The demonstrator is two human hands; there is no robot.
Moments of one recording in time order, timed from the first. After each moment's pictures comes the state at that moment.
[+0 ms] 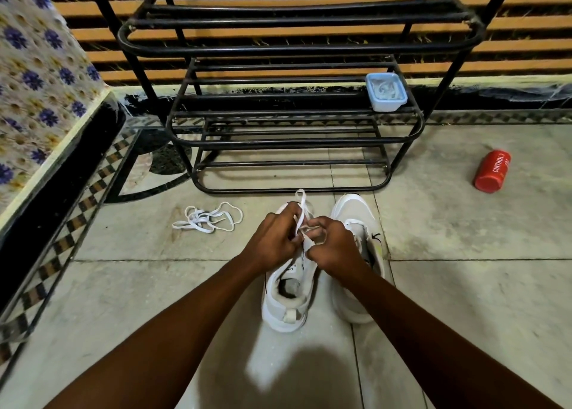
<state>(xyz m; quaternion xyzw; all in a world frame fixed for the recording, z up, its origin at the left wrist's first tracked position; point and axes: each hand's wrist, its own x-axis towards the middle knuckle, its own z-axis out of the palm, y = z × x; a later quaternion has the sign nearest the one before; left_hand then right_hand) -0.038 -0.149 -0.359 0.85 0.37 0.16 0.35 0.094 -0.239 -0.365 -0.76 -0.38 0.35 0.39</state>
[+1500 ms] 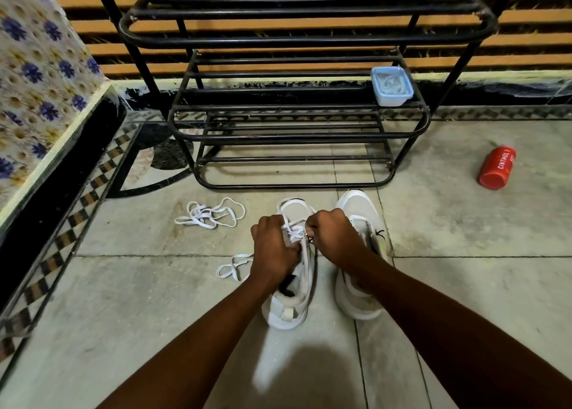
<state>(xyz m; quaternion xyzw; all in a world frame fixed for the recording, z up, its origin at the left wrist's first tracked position) -0.040 -0.177 -0.393 0.78 0.52 0.22 0.27 0.112 -0.211 -0.381 -0.76 -0.61 0.18 0.14</state>
